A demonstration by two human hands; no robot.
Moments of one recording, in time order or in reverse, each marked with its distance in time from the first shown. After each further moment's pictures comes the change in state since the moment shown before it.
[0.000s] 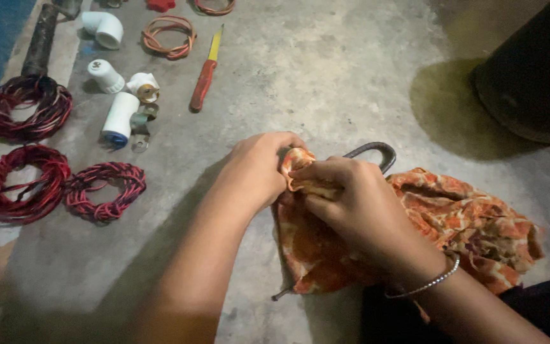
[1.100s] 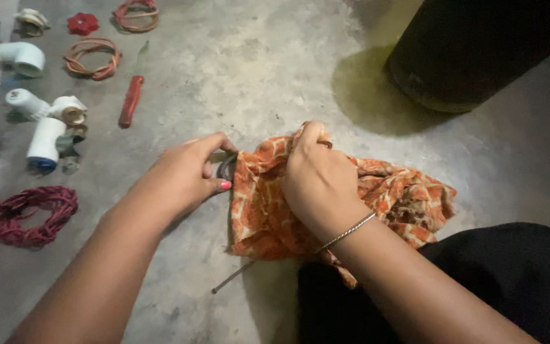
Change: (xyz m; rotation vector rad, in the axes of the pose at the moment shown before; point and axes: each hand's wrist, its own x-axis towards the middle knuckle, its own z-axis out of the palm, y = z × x) left_hand -0.002 0.011 -0.009 0.298 -0.152 0.030; right_hand 0.003 0.049 -0.006 -0.503 0.238 0.269
